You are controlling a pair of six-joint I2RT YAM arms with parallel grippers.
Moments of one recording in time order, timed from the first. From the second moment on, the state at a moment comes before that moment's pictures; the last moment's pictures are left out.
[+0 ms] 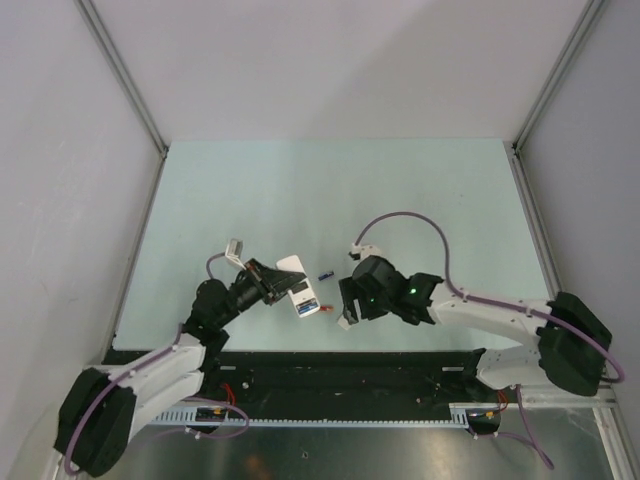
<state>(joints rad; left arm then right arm) -0.48 0.89 0.07 0.83 0.40 -1.32 0.99 1.27 0.78 -0.42 0.12 0.62</state>
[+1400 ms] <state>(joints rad) -0.47 0.68 0.05 0.63 0.45 -1.26 1.02 1.61 0.88 -0.32 0.08 0.24</state>
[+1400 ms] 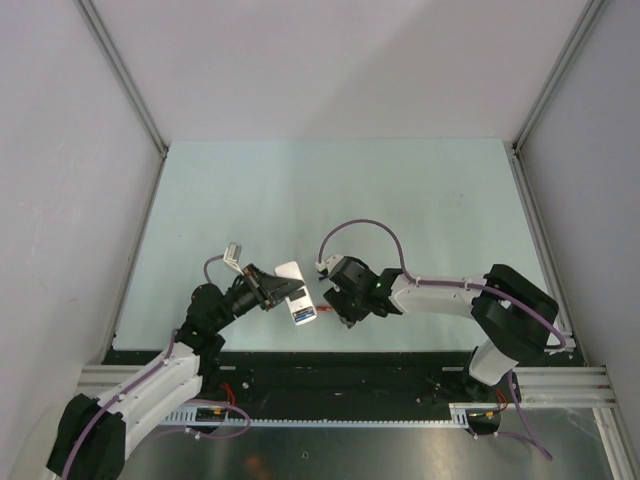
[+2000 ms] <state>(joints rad) -0.47 0.73 0.07 0.63 0.45 -1.26 0.56 1.45 0.88 -0.41 0.11 0.92</state>
